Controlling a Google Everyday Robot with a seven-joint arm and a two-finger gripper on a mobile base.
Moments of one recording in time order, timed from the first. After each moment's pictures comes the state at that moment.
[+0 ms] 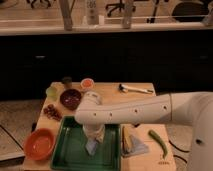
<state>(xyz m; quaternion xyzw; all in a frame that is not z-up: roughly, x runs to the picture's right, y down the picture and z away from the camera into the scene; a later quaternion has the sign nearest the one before) -0.043 0.252 0.710 -0.30 -0.21 -0.58 0.73</state>
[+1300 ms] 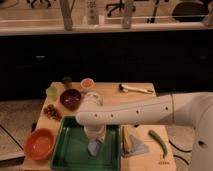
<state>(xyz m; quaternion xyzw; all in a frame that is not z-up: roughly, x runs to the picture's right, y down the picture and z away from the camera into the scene) -0.036 0.253 0.709 -0.30 -0.21 -0.60 0.71</state>
